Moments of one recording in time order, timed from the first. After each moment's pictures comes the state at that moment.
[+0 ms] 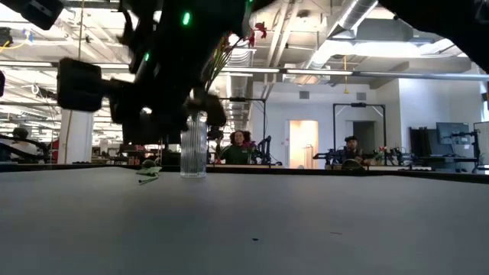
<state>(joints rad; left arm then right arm) -0.80 0.23 0.94 -1.19 -0.35 -0.38 0.28 2.57 2.23 -0.55 0.84 0.80</state>
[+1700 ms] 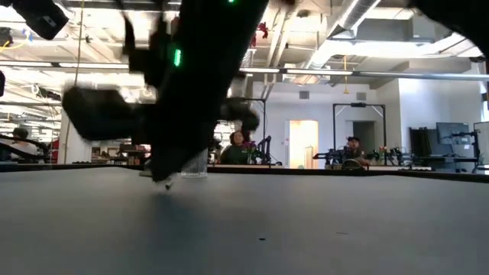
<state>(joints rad) -0.80 0.23 0.89 -1.16 -0.60 -0.55 0.35 2.57 2.20 -0.83 0.66 0.84</state>
